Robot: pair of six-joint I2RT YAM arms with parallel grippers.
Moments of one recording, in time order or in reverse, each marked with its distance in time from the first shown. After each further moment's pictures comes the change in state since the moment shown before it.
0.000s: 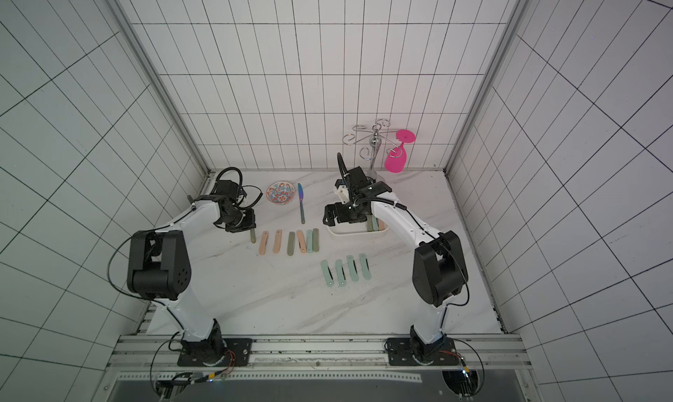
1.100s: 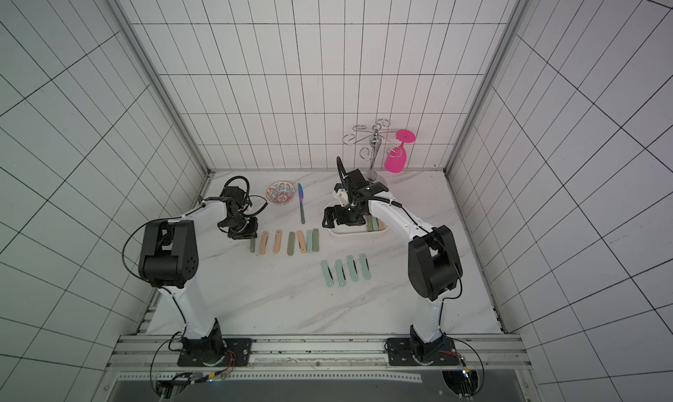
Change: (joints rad) left arm -0.022 0.125 0.017 -0.051 -0.037 0.062; right arm -0.013 0.057 0.000 -0.003 -0.057 -0.001
